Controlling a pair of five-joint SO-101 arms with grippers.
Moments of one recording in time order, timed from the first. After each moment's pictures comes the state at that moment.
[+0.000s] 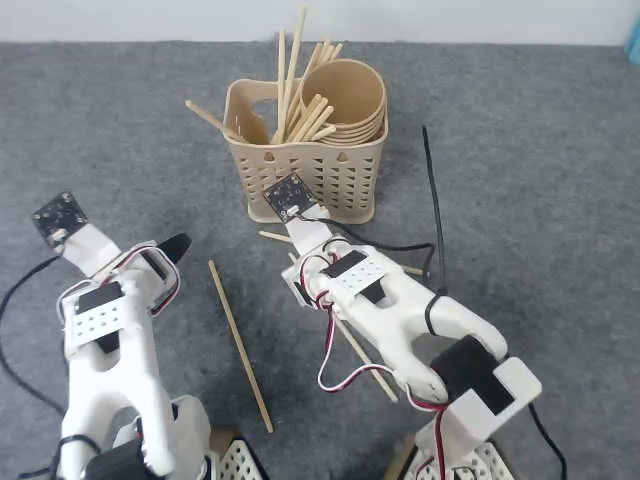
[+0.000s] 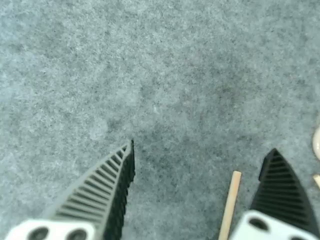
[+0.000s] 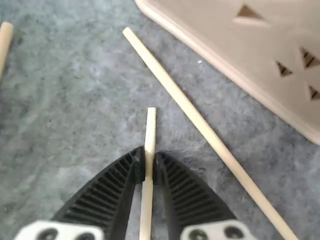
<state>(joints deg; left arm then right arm) -29.7 -29.1 65.8 37.1 22.0 -41.8 6.9 38.1 26.0 -0.3</state>
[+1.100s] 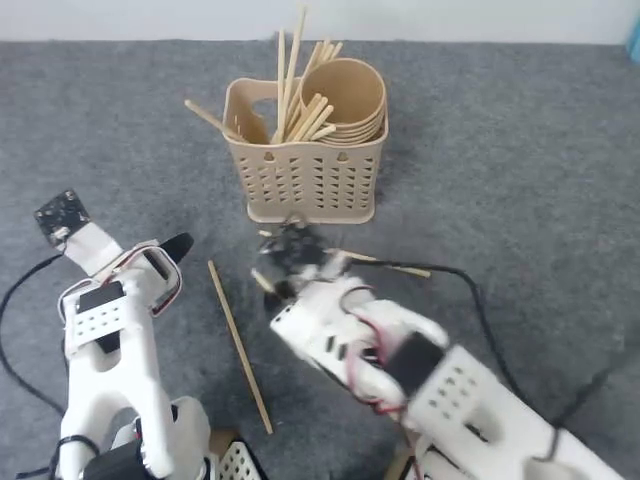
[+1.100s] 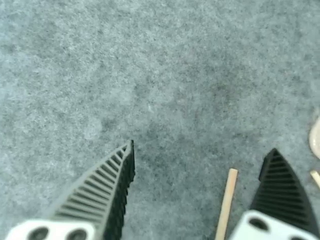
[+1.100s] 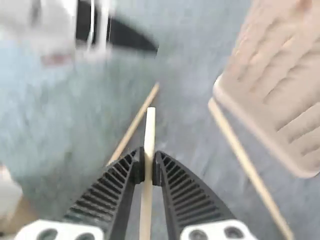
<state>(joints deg) -28.8 -29.1 65.8 37.1 22.0 -53.5 -55.4 55.6 43.0 -0.5</state>
